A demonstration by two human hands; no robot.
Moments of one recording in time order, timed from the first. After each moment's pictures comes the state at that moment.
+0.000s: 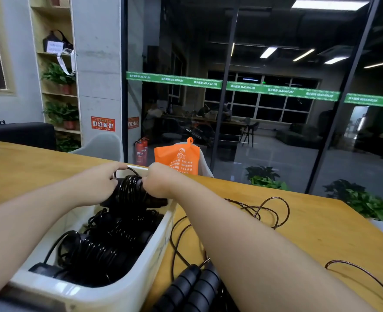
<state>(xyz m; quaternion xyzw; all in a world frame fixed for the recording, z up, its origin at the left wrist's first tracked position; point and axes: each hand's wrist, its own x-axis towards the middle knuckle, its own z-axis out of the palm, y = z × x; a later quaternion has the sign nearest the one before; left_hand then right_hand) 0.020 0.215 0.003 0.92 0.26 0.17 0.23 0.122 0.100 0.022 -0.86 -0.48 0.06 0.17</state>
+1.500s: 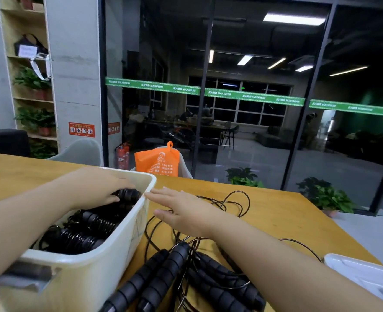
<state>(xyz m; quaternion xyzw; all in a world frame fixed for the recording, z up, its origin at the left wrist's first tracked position) 0.018 0.167 0.020 0.97 0.01 0.08 -0.23 0.116 -0.046 -0.005 -0.80 -0.58 0.02 0.12</state>
